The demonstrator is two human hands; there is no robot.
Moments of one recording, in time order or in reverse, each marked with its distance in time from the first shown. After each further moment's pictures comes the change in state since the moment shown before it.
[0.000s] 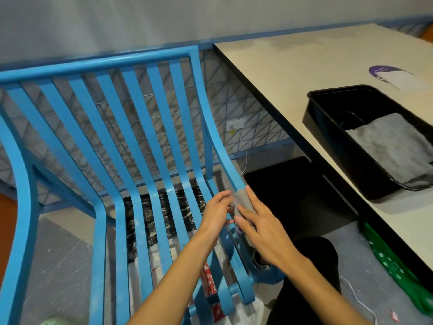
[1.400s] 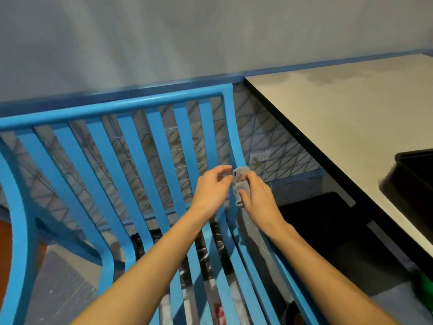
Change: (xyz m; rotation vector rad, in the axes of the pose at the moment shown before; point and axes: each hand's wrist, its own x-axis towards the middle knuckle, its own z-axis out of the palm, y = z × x) left_hand 0.123 0.137 -0.072 0.494 0.155 0.464; right_hand 0.230 -0.024 -0.001 0.116 0.260 -0.095
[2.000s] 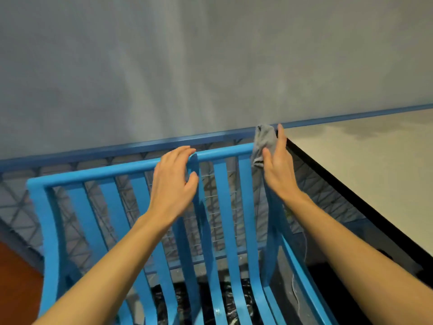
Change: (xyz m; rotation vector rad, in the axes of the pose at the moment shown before) left_hand 0.069 0.025 -0.173 0.589 0.474 0.513; right_hand 0.190 -0.080 -0.030 0.240 0.356 -0.168
